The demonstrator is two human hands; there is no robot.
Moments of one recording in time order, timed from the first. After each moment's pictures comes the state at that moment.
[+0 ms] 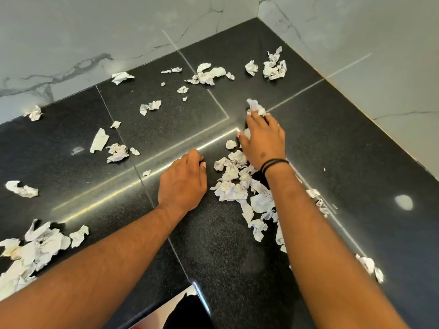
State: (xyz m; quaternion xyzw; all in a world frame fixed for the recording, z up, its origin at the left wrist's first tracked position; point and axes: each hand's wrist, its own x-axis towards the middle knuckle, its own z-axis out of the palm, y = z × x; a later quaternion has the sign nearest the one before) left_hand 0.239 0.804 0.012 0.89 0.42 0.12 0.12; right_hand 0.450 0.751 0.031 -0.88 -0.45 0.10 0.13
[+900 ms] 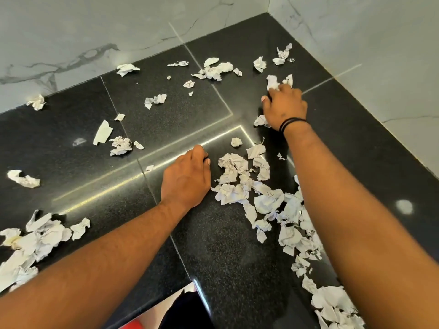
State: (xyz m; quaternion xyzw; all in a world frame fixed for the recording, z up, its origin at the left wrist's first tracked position) left_hand 0.240 0.805 0.013 0.89 0.43 0.12 0.12; right_hand 0.526 0.797 0.042 -0.90 -0.41 0.08 0.09
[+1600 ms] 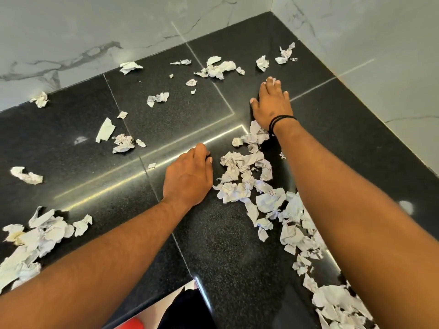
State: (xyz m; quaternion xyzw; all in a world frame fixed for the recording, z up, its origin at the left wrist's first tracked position) left_hand 0.240 0.804 0.014 0.89 0.42 0.13 0.11; right_hand 0.519 0.825 0.024 -0.88 -0.46 0.11 0.07
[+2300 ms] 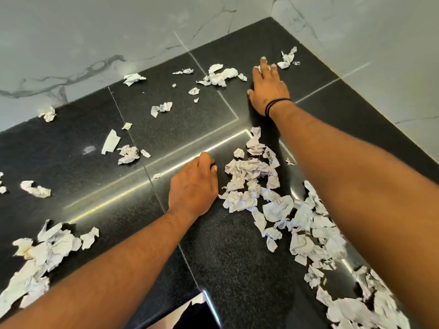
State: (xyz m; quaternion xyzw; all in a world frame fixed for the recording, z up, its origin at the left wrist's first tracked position) left_hand 0.239 0.805 0.010 0.89 0.42 0.13 0.12; right_hand 0.536 0.871 0.035 -0.87 -0.48 0.08 0.07
